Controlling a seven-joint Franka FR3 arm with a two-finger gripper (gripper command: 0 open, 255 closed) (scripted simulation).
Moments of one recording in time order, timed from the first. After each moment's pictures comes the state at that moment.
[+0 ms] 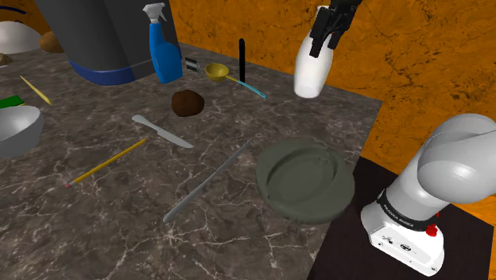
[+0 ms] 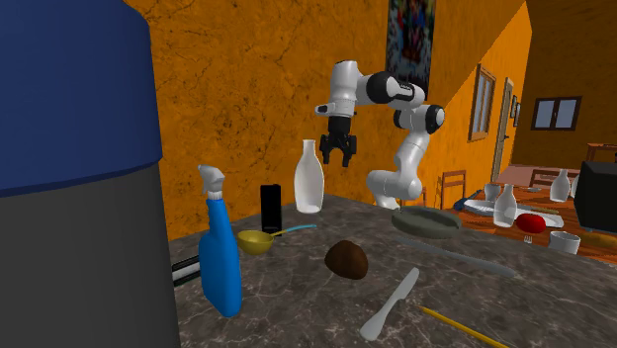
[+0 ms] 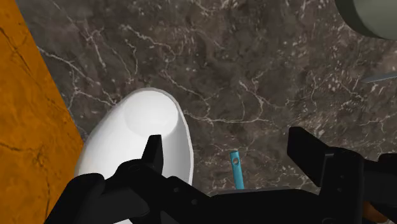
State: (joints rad) arm -0.01 -0.74 0.02 -2.31 0.04 1.70 -0.03
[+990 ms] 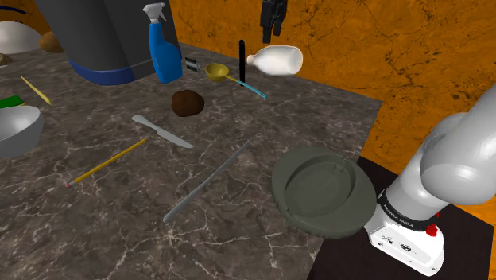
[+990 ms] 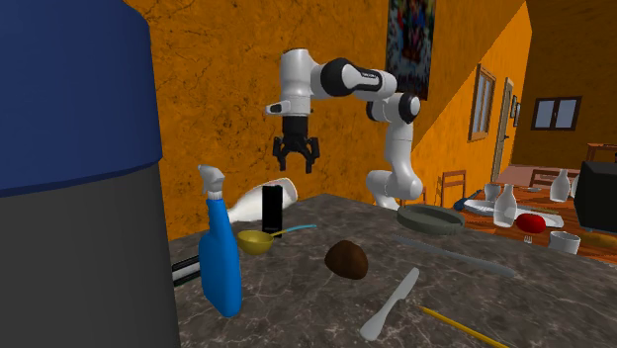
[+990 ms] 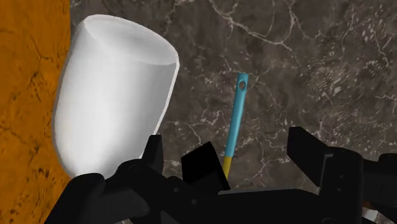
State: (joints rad) arm 0.06 -0.14 -0.04 -1.77 0.03 1.66 -0.36
